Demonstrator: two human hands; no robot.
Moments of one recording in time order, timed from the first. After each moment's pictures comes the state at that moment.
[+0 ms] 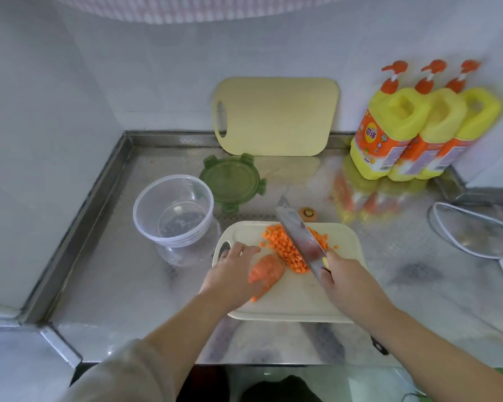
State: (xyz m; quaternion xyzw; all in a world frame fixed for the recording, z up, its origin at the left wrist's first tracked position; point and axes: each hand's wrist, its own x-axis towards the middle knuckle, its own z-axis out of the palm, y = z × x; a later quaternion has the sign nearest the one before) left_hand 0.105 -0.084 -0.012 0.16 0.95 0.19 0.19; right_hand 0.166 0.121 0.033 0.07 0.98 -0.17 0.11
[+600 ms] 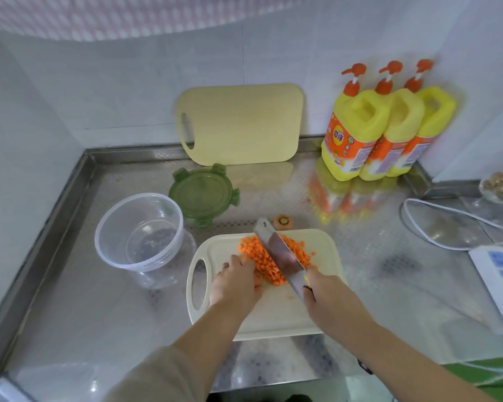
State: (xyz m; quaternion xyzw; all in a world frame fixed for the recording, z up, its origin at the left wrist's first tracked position) left_hand 0.092 -0.023 -0.028 0.16 0.97 0.06 0.18; right_hand 0.172 0.132 0.028 0.10 0.96 -0.21 0.15
